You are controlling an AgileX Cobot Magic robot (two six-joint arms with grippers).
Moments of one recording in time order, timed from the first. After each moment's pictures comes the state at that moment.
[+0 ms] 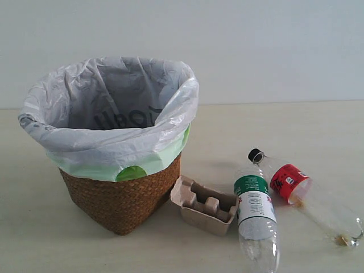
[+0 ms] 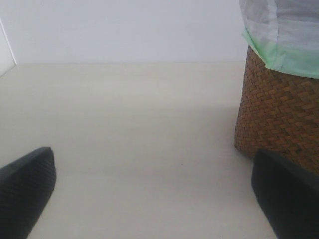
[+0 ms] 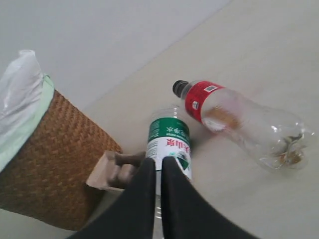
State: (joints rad) left arm 0.07 0.00 0.00 -0.02 0.31 0.06; right arm 0.19 0.01 0.00 0.40 0.33 0.35
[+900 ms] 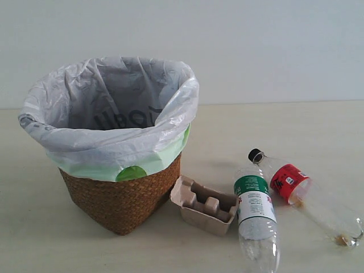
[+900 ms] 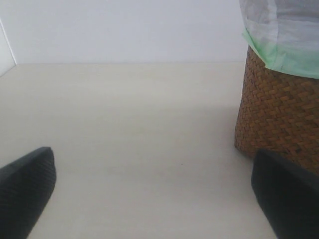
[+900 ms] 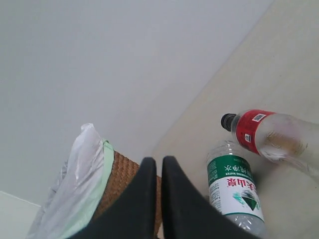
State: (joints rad) left arm 0.07 0.00 0.00 -0.02 0.31 0.06; right arm 0.20 0.01 0.00 0.55 0.14 0.48
